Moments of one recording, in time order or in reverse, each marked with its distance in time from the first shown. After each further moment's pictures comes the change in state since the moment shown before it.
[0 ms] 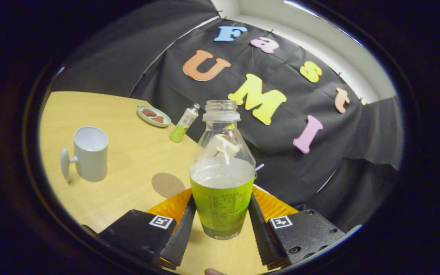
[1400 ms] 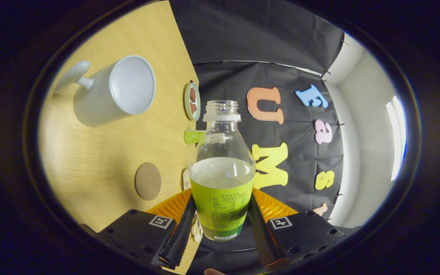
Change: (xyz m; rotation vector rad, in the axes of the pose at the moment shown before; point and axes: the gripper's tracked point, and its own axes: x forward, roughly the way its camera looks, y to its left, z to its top) arm 0.019 0.037 0.079 -0.833 -0.176 -0.192
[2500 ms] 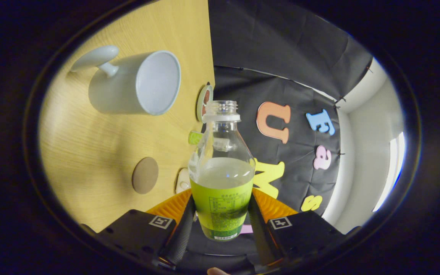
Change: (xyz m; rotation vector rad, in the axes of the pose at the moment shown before) arm -0.002 -0.004 0.022 -0.211 -0.027 -0.008
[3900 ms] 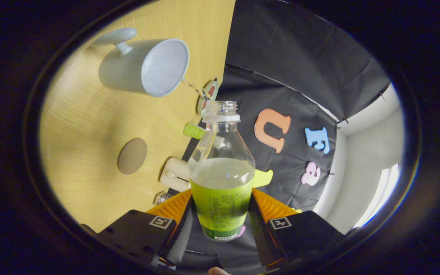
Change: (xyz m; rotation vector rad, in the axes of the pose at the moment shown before) arm -0.002 -0.036 -0.005 -0.189 0.006 -0.063
